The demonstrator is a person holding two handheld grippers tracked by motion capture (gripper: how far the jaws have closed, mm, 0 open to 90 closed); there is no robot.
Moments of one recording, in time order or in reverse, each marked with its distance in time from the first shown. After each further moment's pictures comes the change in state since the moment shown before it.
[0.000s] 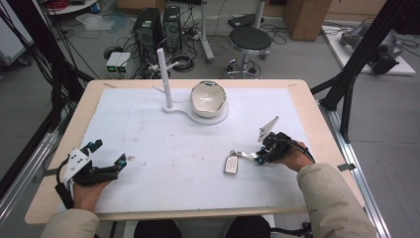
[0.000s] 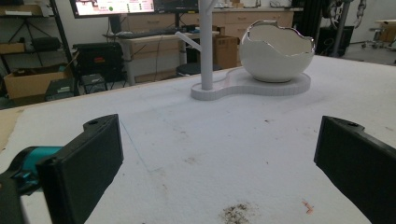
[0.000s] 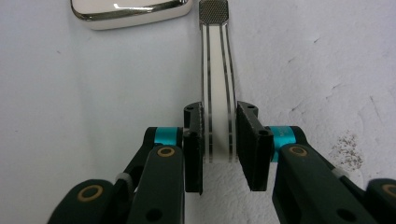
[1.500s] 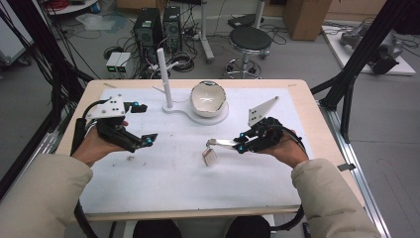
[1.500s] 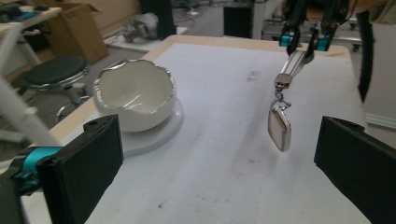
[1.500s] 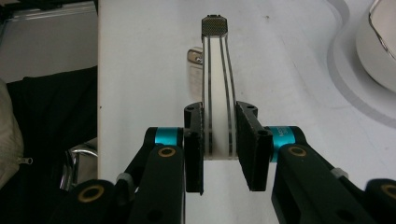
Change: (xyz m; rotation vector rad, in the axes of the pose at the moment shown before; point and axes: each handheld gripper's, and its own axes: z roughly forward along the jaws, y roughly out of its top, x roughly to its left) left arm -0.049 0.158 0.094 0.232 -0.638 0.201; right arm 0.047 0.082 -0.065 -0.317 0.086 -0.103
